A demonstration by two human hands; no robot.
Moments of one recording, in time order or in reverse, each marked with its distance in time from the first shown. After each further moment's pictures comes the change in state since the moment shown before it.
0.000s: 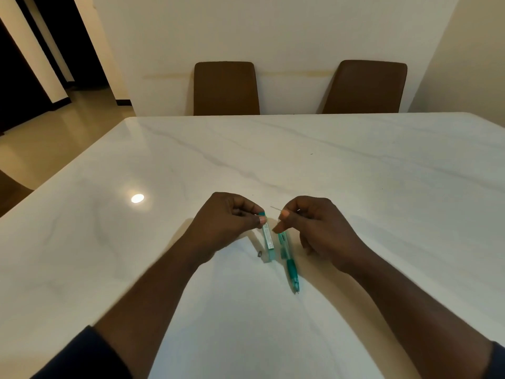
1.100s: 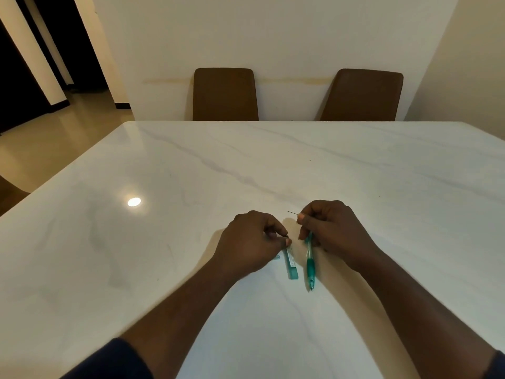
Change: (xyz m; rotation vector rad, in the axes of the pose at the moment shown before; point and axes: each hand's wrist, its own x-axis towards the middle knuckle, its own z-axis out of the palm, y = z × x) left_hand 0.003 -0.004 0.047 0.387 0.046 0.142; right_hand 0.013 0.015 -0.021 -0.204 0.127 0.014
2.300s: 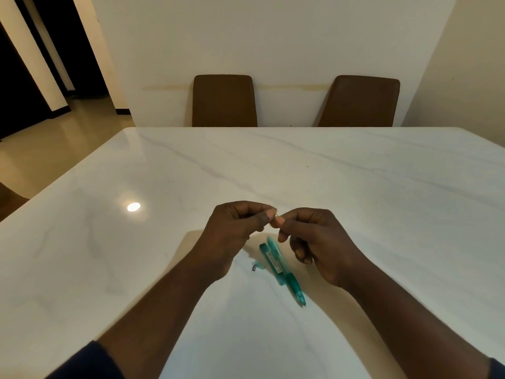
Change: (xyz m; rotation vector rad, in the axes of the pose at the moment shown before) left_hand -0.004 0.010 -0.033 -0.646 0.032 -0.107; right_hand -0.015 -0.020 0.009 0.622 -0.215 0.030
